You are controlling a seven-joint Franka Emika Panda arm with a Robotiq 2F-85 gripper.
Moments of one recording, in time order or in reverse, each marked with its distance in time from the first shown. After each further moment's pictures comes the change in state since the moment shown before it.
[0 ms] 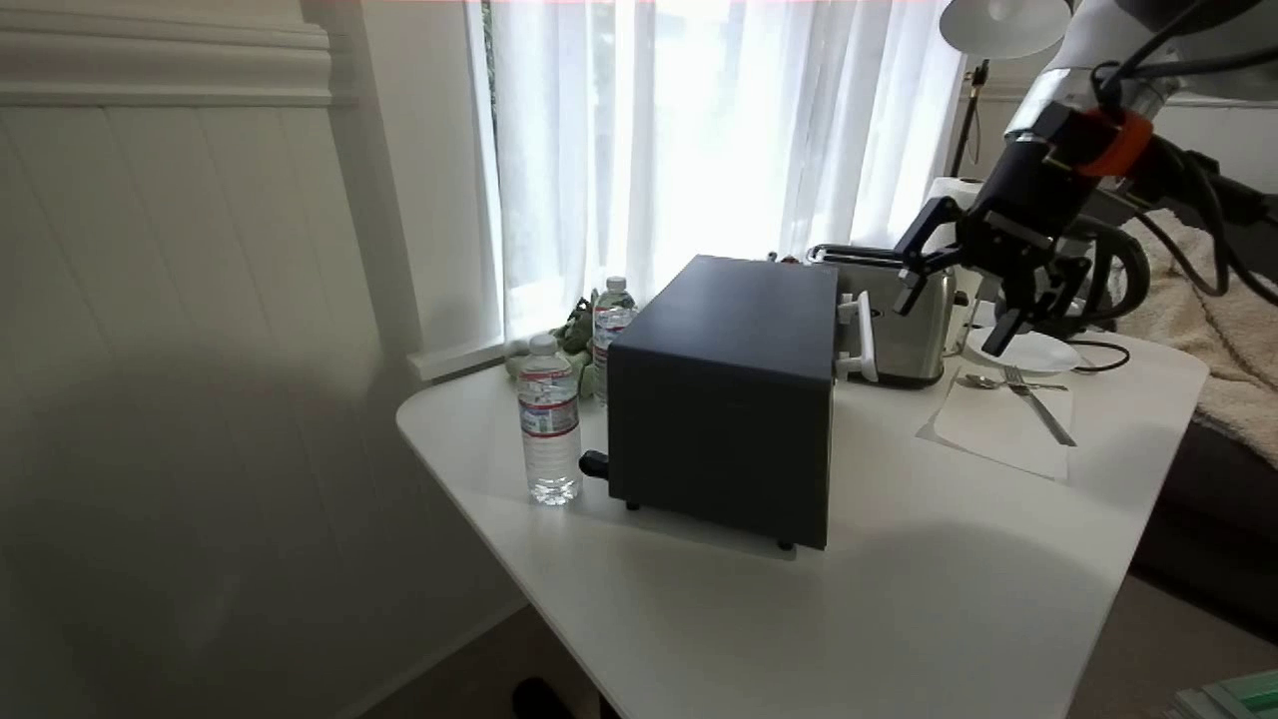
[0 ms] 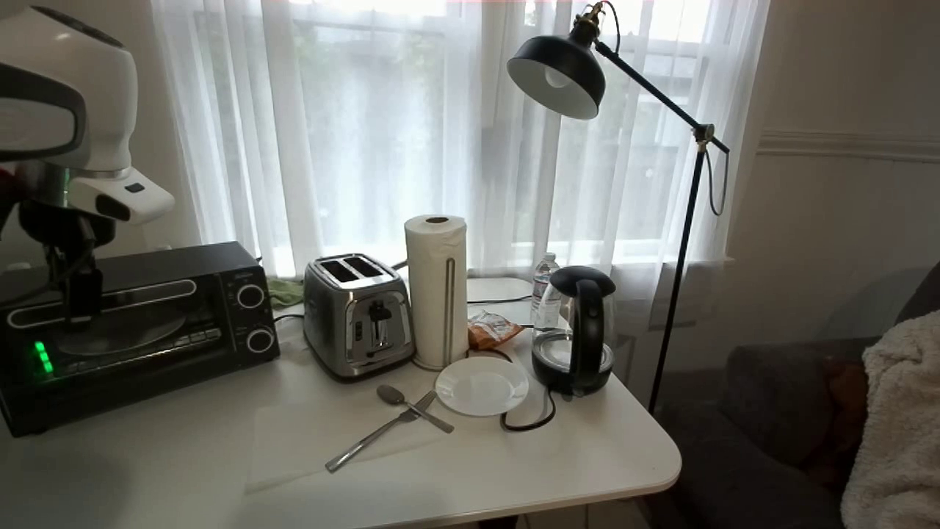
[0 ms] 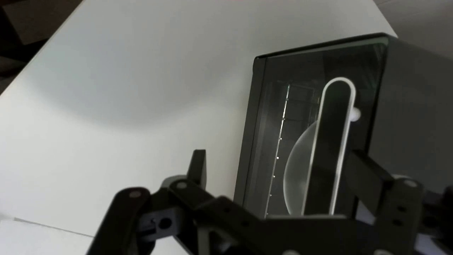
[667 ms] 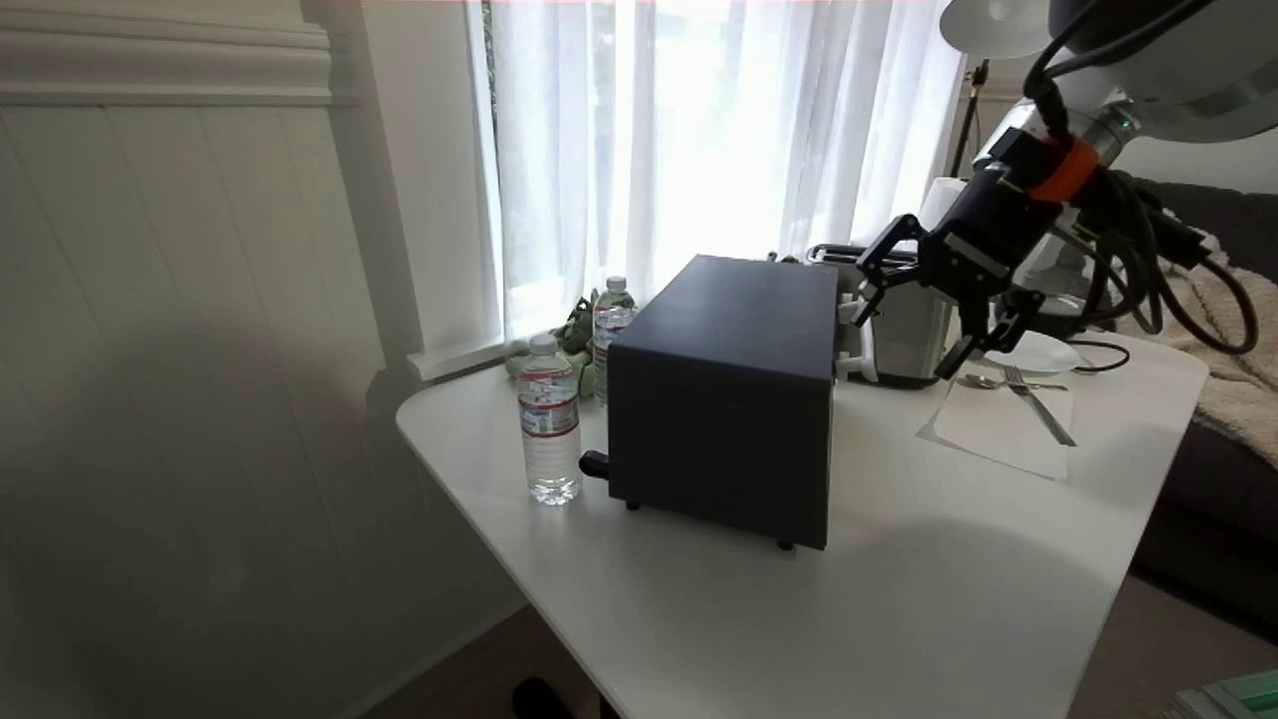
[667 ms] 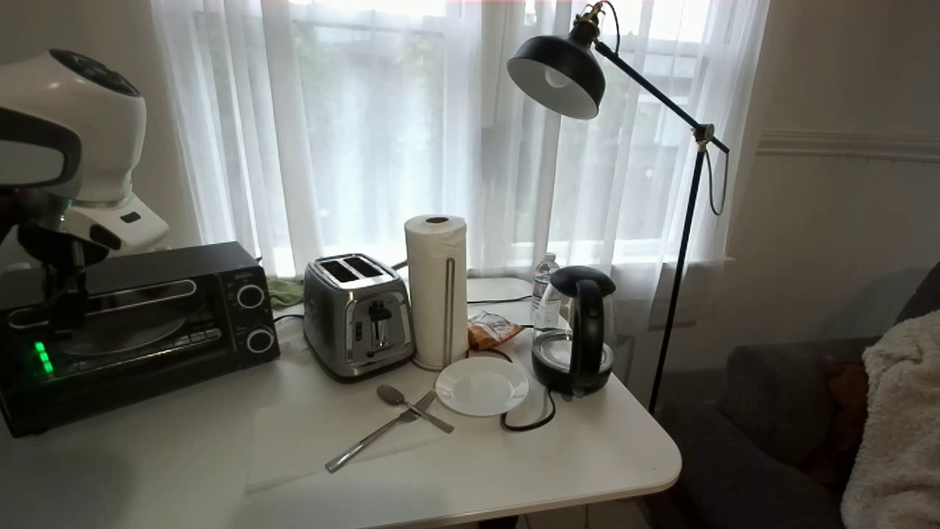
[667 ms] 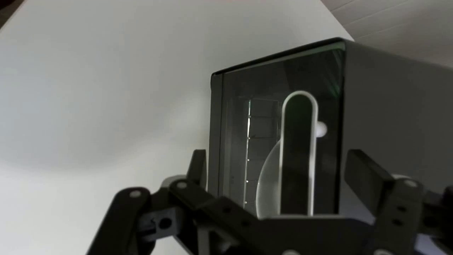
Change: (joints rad) arm 0.052 0.119 0.003 0.038 0.268 0.093 -0.130
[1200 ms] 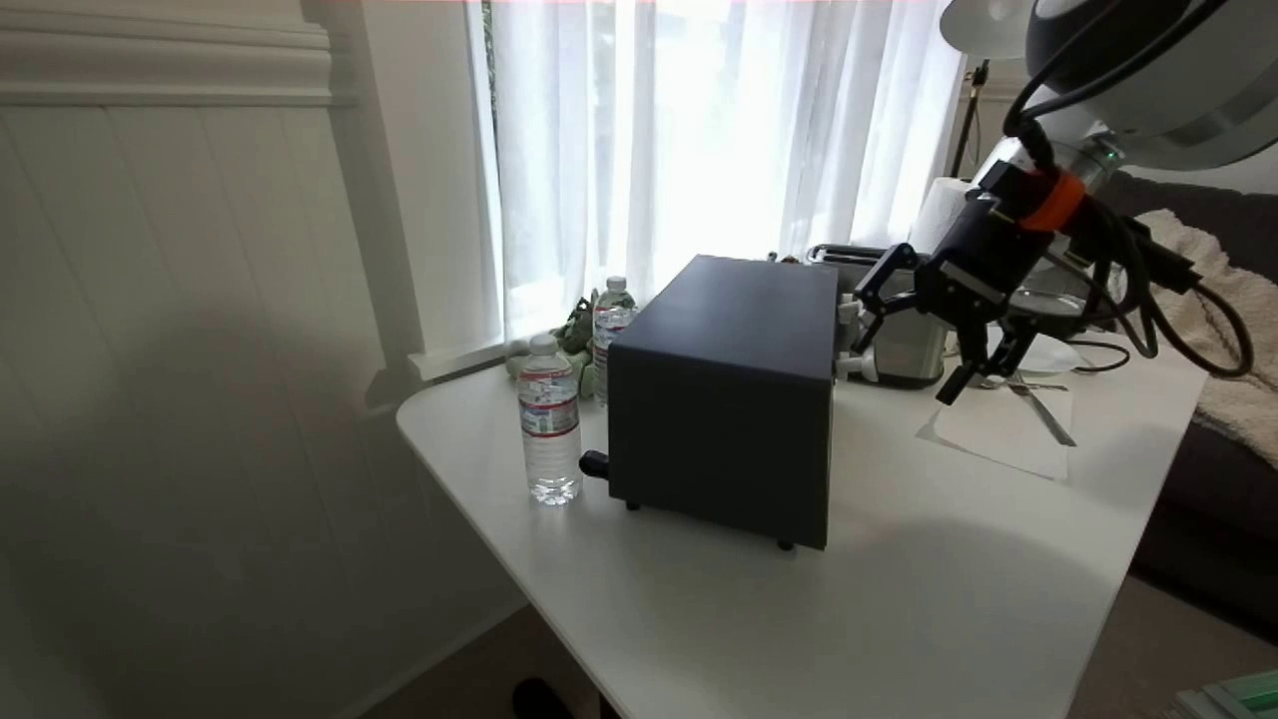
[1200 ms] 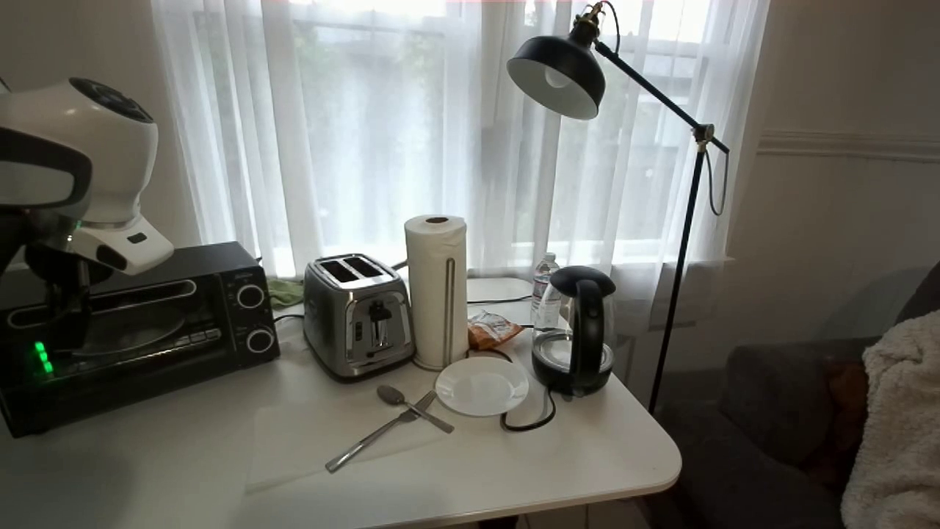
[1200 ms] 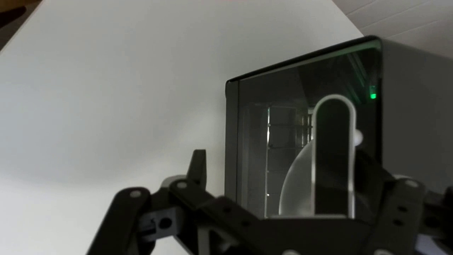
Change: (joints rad) arm -0.004 0.063 0.000 0.003 0.021 0.002 -0.026
